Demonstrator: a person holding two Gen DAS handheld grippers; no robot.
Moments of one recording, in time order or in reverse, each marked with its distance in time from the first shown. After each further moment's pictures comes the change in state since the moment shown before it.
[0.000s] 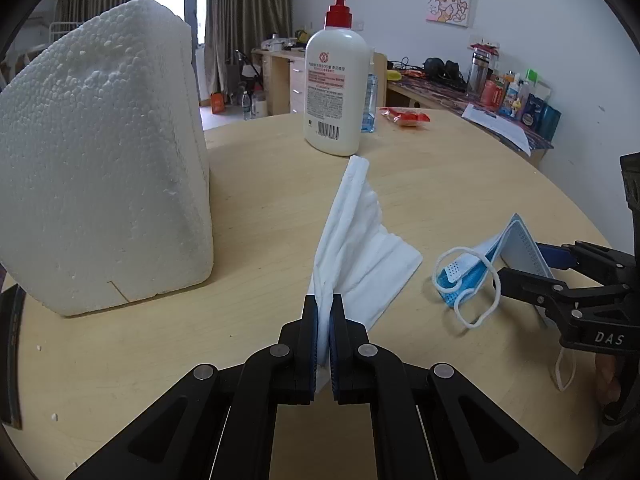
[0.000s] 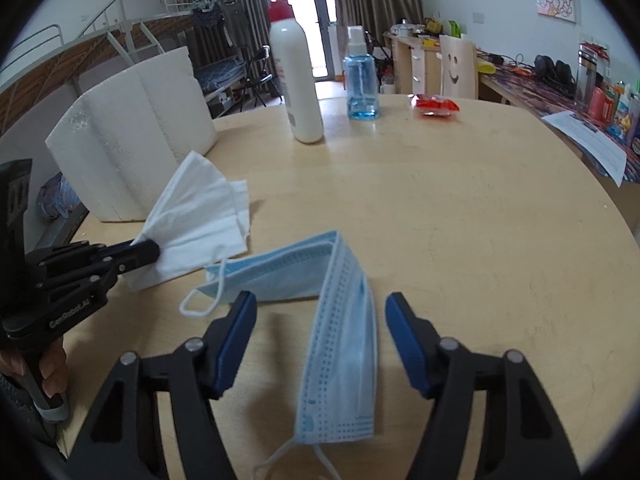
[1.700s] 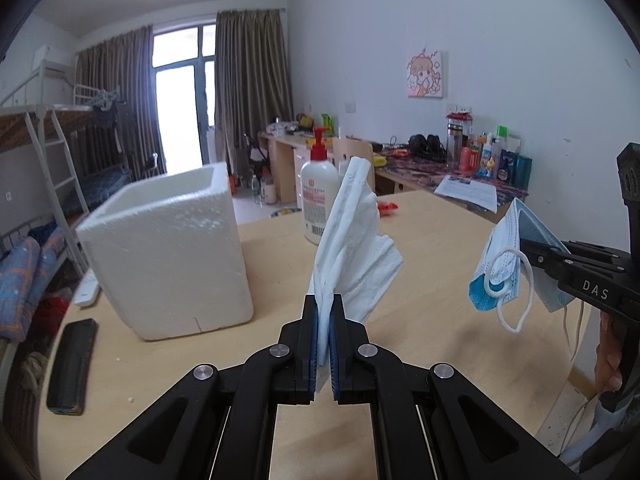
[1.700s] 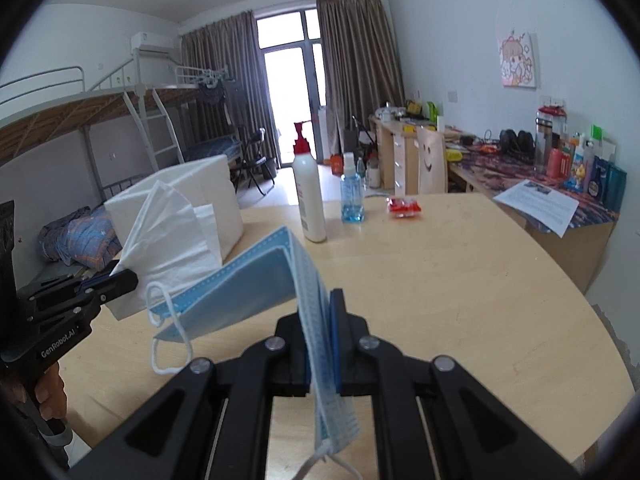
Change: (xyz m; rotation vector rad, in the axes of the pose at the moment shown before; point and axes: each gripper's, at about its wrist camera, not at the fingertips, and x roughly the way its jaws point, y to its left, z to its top) left arm -0.121 -0.019 -0.024 0.055 -0.311 0.037; right arm -0.111 0.023 -0.008 -0.007 -0.339 -0.050
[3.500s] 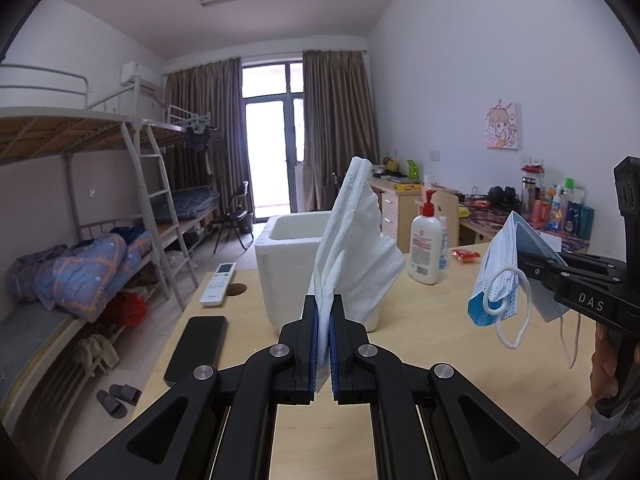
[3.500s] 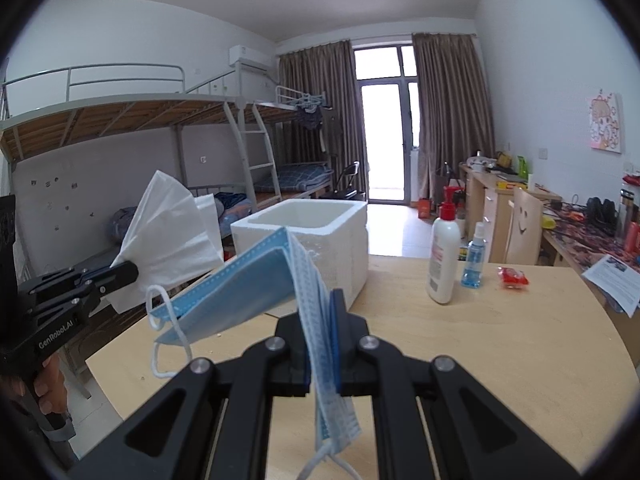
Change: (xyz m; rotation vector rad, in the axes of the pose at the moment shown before) left arm -0.109 0.053 -0.016 -0.097 -0.171 0.300; right arm -0.003 0.086 0.021 -0.178 -0.125 0.293
